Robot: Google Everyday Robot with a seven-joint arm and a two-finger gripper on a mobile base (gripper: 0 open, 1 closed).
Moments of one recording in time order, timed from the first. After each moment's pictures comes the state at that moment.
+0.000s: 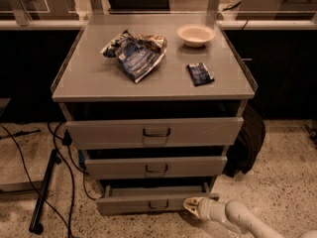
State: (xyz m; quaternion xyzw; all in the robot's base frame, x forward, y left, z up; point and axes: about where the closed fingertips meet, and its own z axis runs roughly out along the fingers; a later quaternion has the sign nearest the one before) arm 0.537 -0.166 0.169 -0.56 0.69 0.13 0.44
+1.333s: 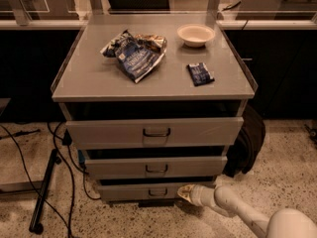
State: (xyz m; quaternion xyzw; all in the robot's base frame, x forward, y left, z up) arm 0.611 -0.147 0.166 -0.55 0.70 0.11 0.43
